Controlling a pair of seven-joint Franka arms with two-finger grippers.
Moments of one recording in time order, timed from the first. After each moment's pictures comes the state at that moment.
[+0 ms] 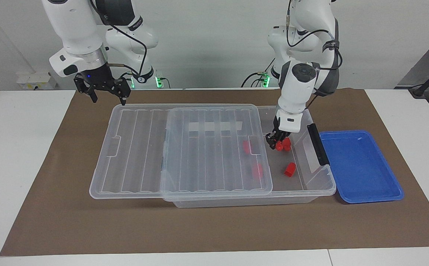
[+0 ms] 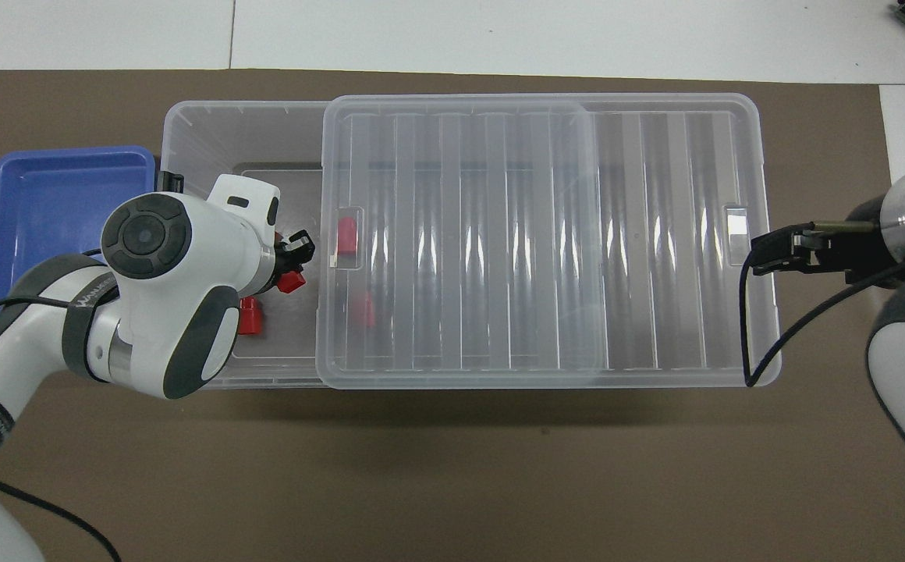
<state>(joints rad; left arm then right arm) -0.33 0.13 -0.04 -2.05 0.01 2.28 -0.83 0.02 -0.04 0.08 -1.65 -0.05 1.59 0.23</state>
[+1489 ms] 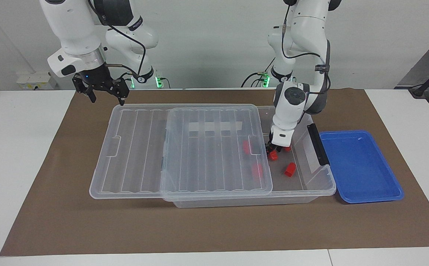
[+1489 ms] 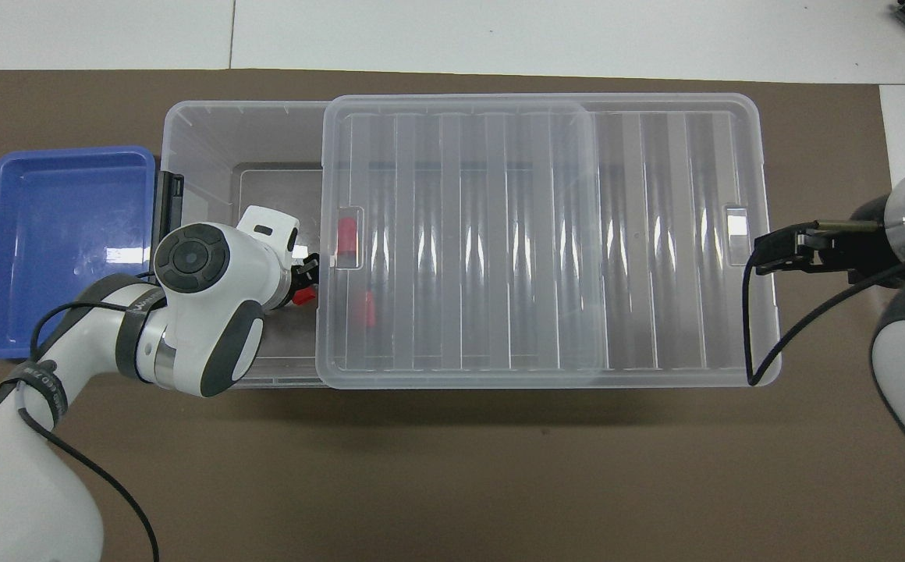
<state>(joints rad) -0.33 0.22 -0.03 -2.08 0.01 2.33 -0.79 0.02 -0.04 0.08 -1.65 -0.05 1.59 0.23</state>
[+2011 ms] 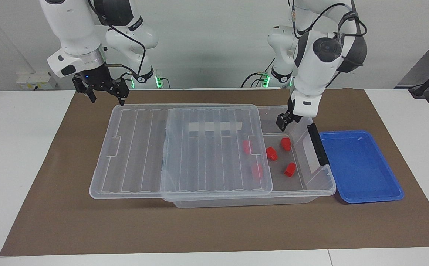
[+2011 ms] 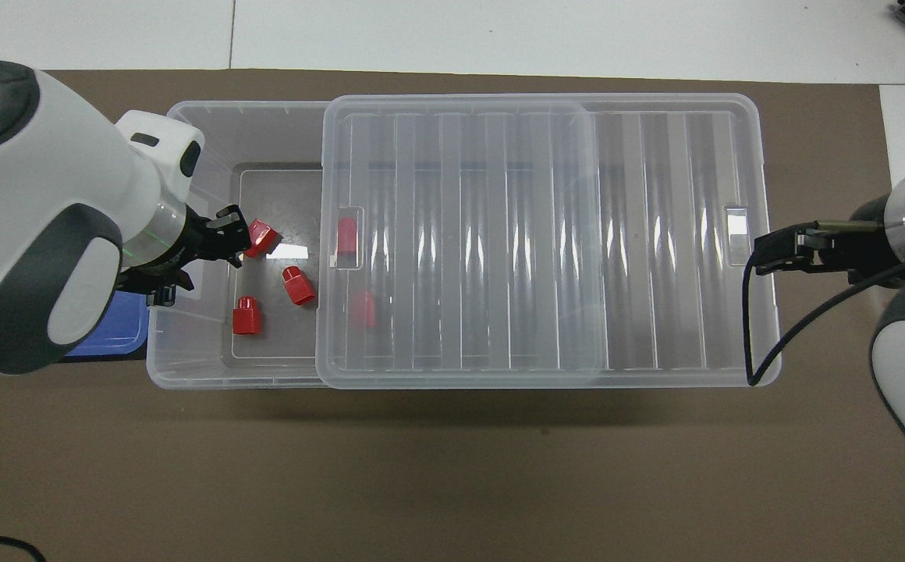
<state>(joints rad) -0.29 0.08 -0.01 -1.65 0.01 1.65 -0.70 0.02 -0.04 0.08 -1.65 -0.05 1.59 0.23</state>
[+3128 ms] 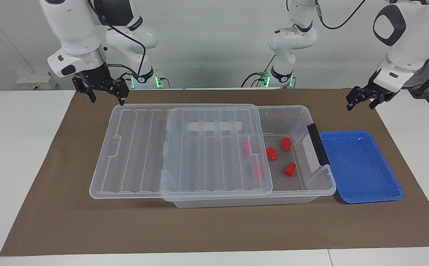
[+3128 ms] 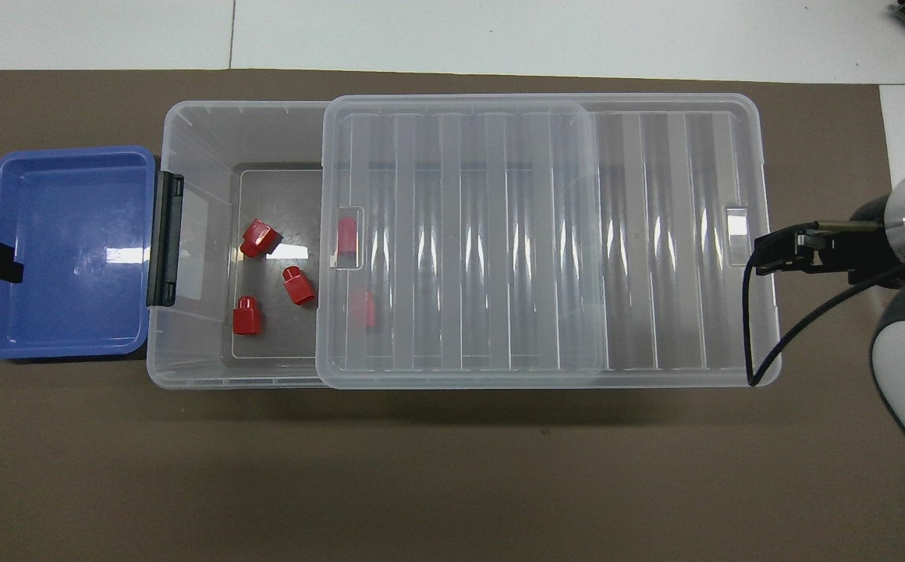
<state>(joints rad) 0.09 0.00 -0.02 -1.68 0.01 1.64 0.10 0.02 -0.04 0.08 -1.65 -0.05 1.59 0.23</state>
